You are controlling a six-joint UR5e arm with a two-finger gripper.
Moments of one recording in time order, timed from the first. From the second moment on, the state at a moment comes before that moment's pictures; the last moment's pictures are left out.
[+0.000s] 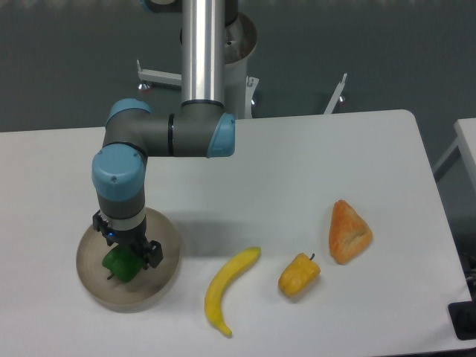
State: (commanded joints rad) arm 1.83 -2.19 -1.33 -1.08 1.45 0.56
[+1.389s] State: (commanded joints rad) arm 1.85 -2.16 -1.31 -1.10 1.48 0.67
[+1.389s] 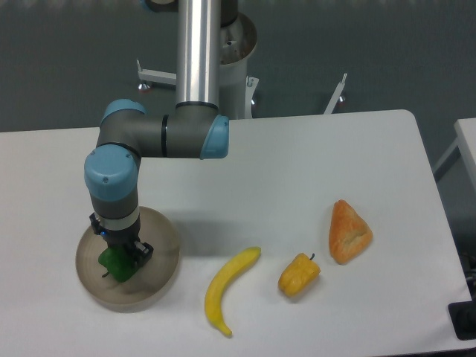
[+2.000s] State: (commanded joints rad) arm 2.08 -2.12 -1.26 -1.12 1.51 1.04
